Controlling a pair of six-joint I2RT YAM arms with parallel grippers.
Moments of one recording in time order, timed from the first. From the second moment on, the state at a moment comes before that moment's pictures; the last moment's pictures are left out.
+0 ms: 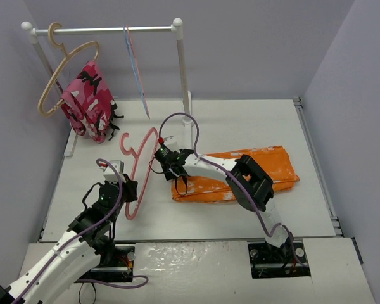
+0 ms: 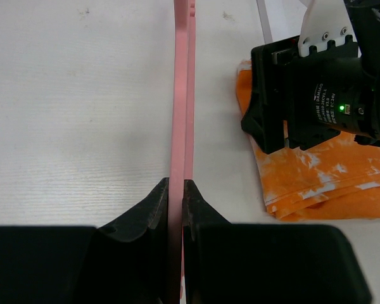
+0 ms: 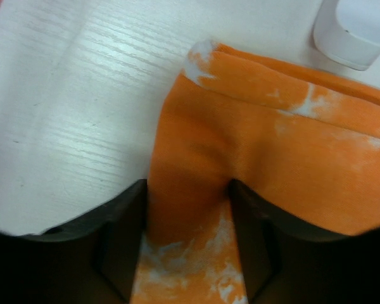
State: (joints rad) left arm -0.58 0.50 0.35 -0.27 -0.34 -0.45; right arm 0.94 2.14 1.55 -0.48 0.38 0.49
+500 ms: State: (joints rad) left arm -0.58 0.61 0.32 -0.12 -0.30 -0.47; right arm 0.88 2.04 1.46 -0.45 0.20 0.49
